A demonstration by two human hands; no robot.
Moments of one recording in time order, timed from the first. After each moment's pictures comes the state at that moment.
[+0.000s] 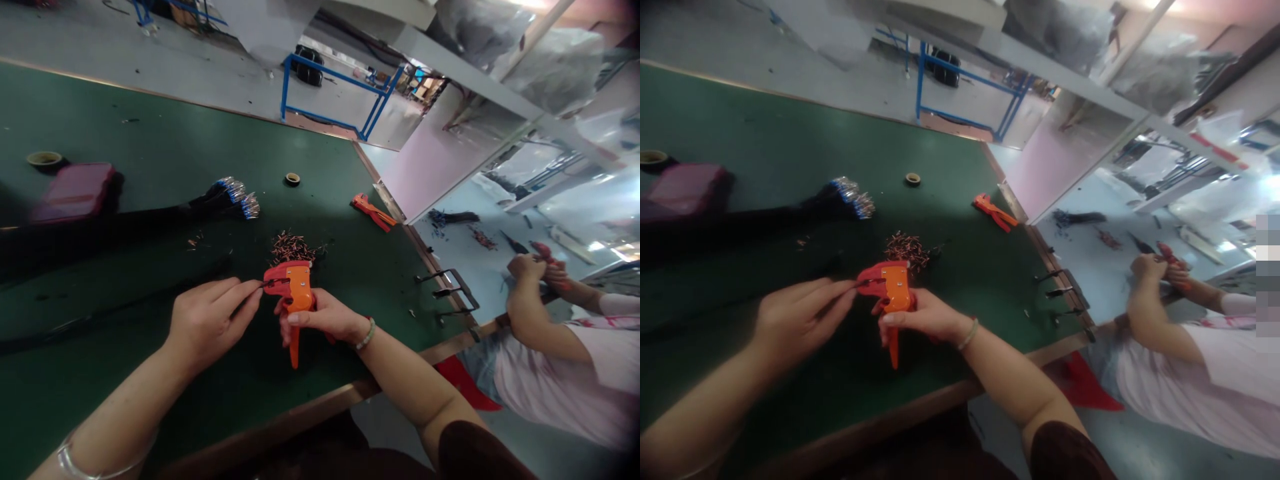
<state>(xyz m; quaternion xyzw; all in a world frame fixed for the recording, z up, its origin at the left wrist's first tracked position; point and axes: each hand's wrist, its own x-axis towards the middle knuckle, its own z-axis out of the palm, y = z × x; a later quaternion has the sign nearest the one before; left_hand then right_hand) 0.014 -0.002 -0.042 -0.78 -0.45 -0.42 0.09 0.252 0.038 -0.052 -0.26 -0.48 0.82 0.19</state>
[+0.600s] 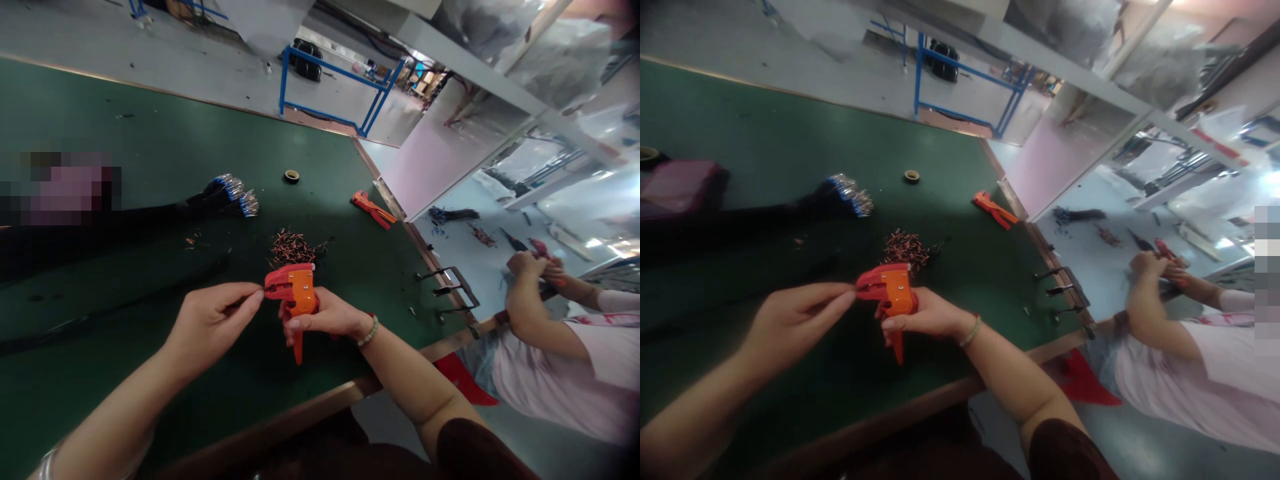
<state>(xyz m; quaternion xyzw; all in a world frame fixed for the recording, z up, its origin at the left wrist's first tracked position) 0.021 -0.006 -0.024 -0.70 -0.51 -0.45 -0.20 0.258 0.041 -0.046 -0.28 -0.49 0.81 0.16</state>
